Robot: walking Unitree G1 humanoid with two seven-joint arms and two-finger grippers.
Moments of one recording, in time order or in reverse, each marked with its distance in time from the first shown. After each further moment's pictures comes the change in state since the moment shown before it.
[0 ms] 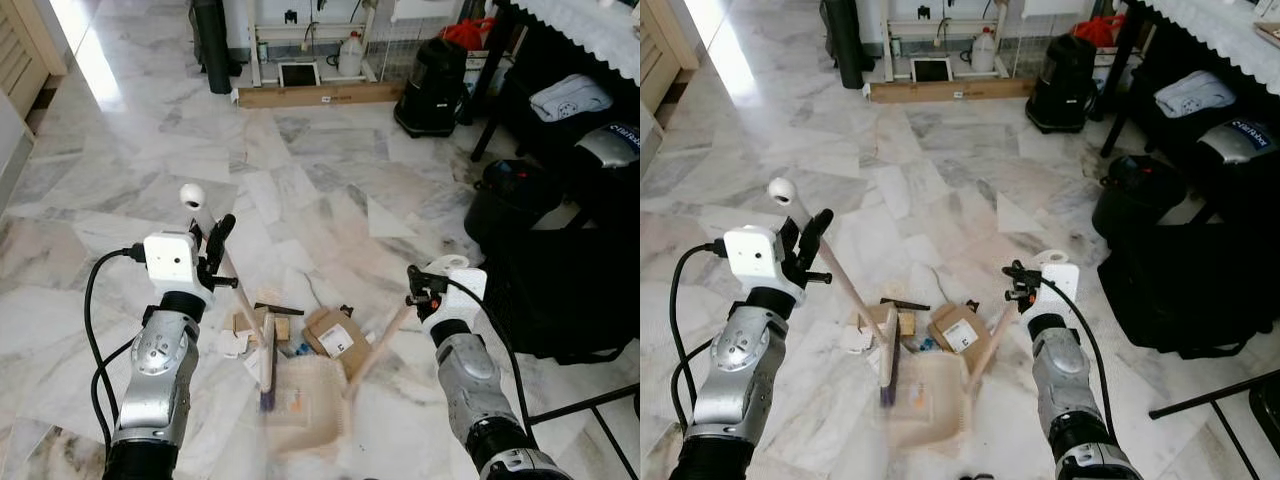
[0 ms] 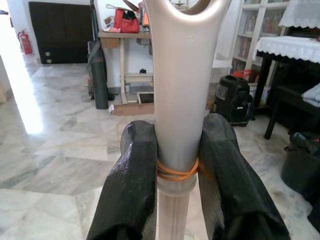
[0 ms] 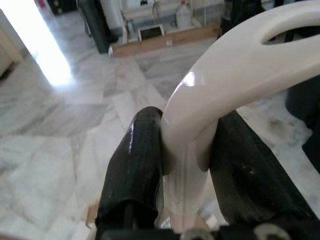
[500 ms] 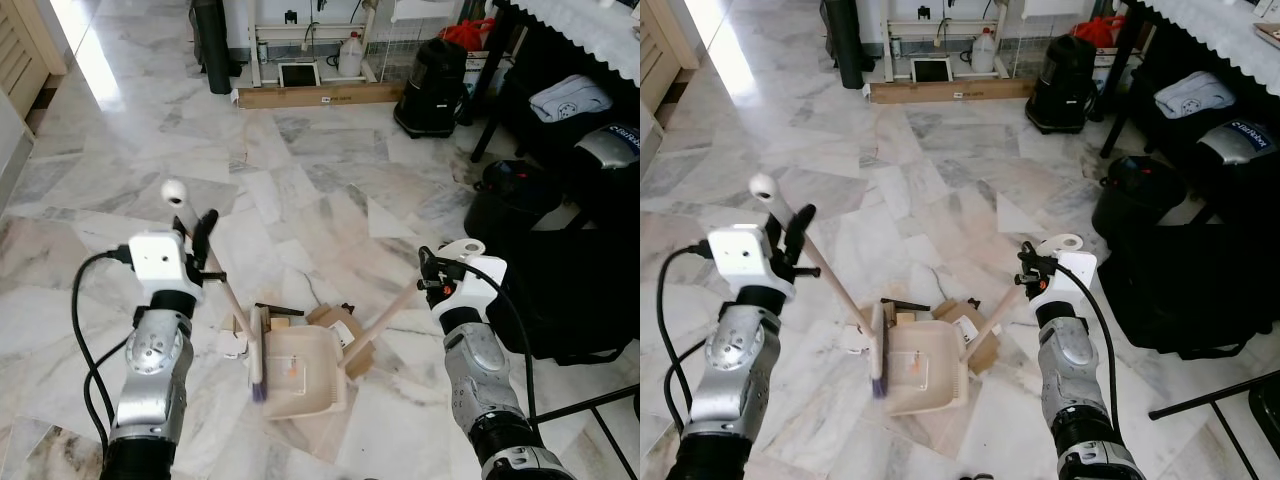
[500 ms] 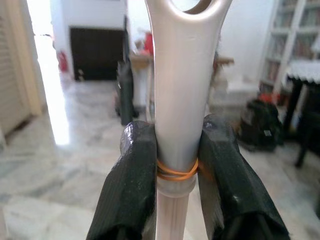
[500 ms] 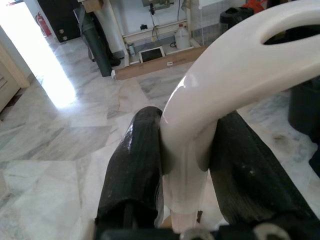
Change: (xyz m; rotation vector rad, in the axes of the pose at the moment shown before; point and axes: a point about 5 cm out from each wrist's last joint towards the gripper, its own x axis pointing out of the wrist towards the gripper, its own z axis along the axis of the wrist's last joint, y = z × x) left arm 0.010 0.016 0.023 0.008 -0.106 0.126; right arm 0.002 -0.003 0.015 0.038 -0.074 -0.002
